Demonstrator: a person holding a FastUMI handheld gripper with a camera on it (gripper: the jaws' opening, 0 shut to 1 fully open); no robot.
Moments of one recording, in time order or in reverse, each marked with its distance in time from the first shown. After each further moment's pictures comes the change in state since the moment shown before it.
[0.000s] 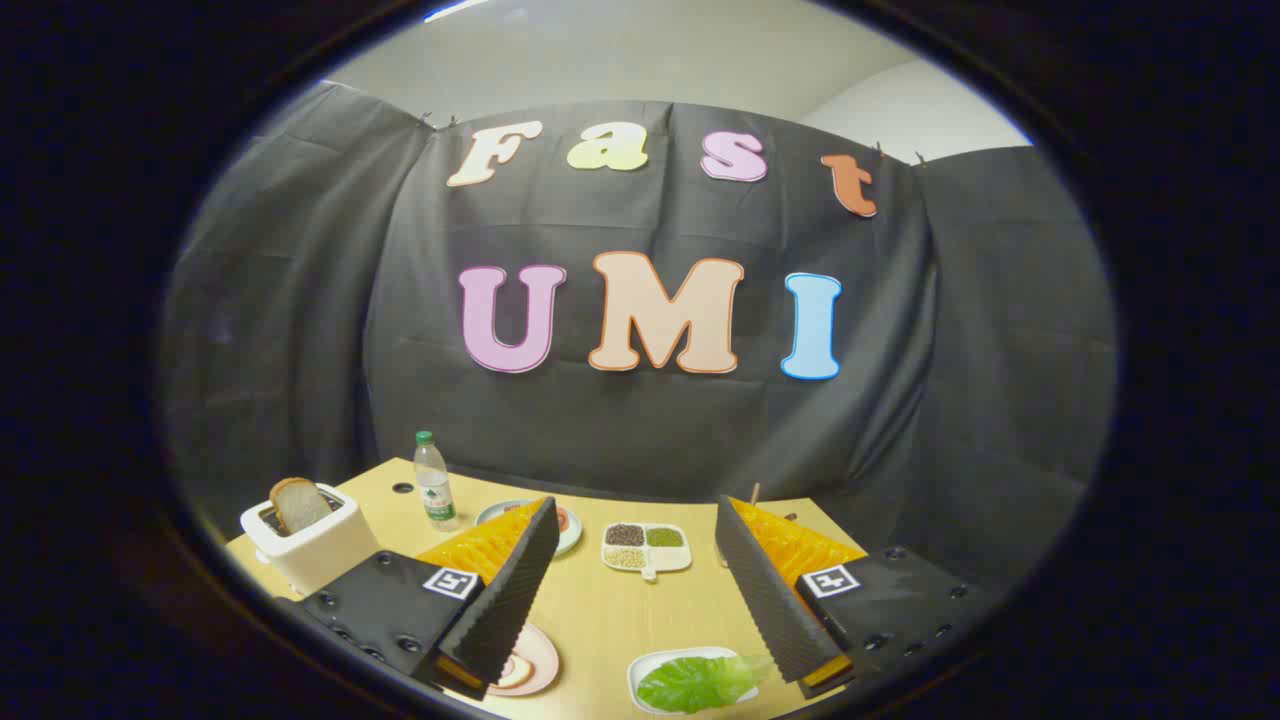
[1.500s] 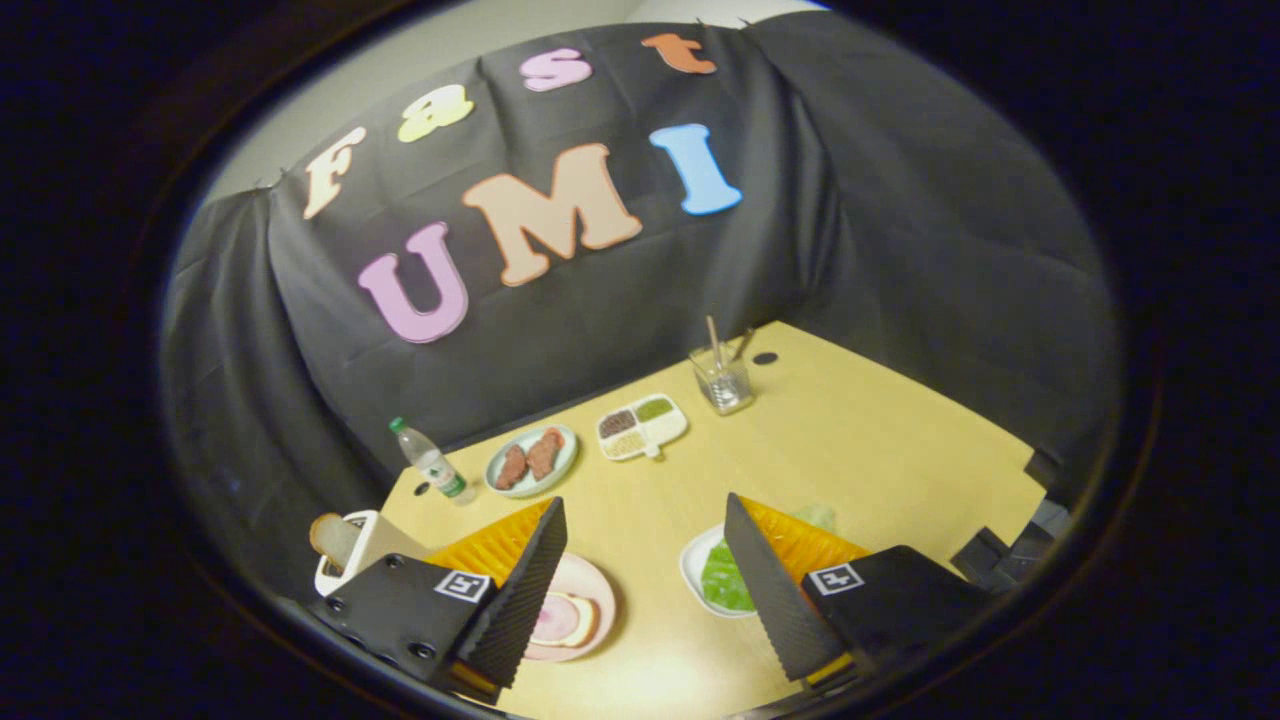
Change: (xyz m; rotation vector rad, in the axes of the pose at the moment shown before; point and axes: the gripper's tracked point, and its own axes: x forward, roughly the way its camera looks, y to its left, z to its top) arm -0.046 -0.050 -0.156 0.461 0.390 -0.180
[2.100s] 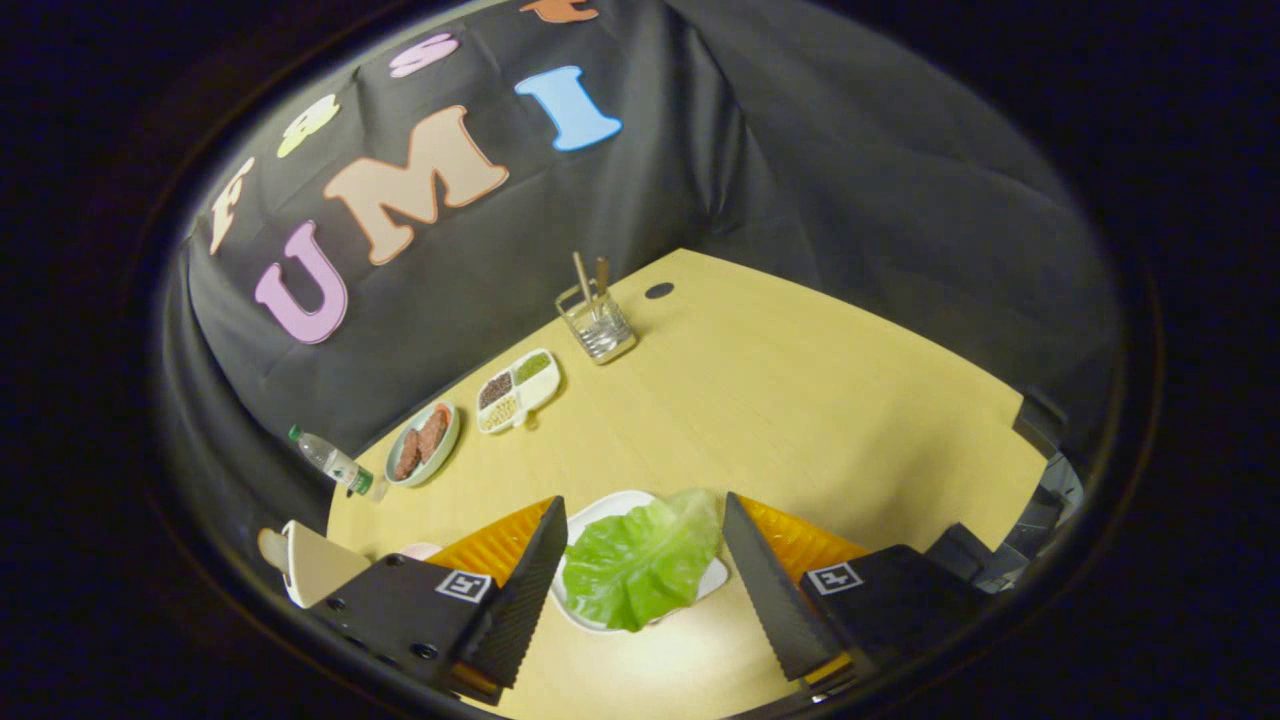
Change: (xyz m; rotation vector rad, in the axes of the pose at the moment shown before) arm 0.082 -0.134 -0.024 0.123 0.165 -0.090
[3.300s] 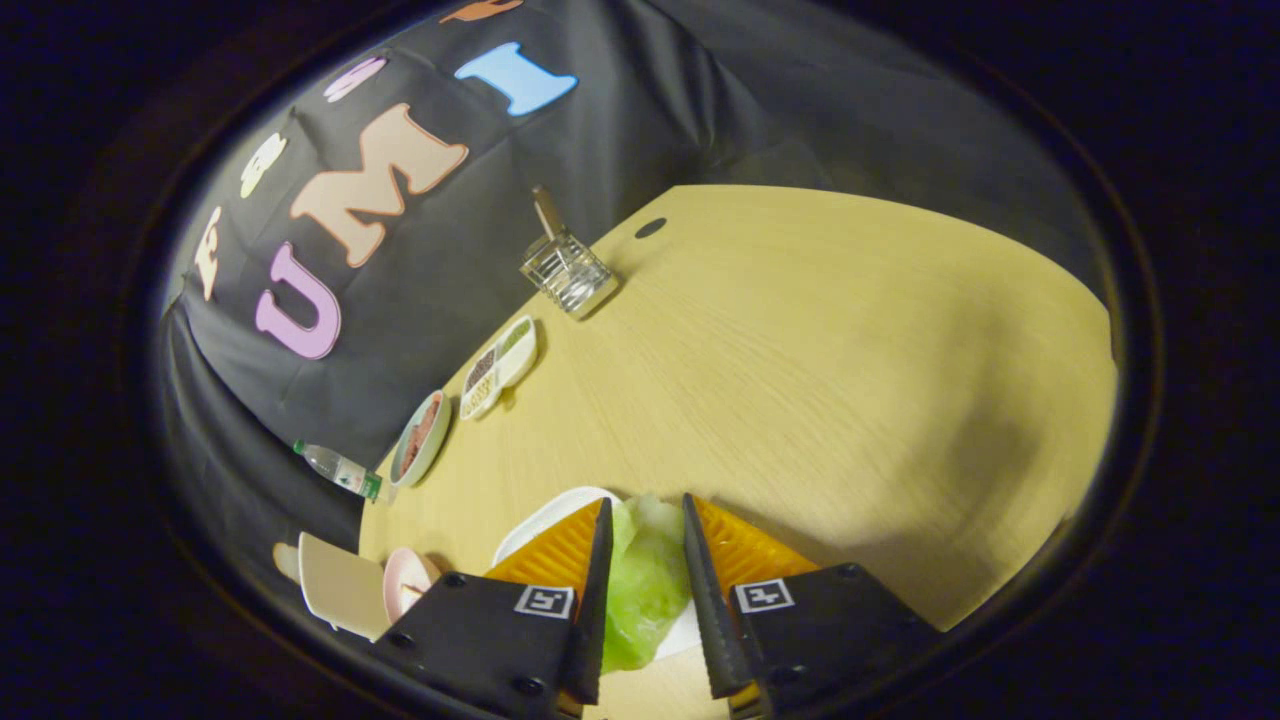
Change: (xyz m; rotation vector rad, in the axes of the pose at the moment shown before) arm 0.080 -0.019 -0.044 0.118 0.101 0.131
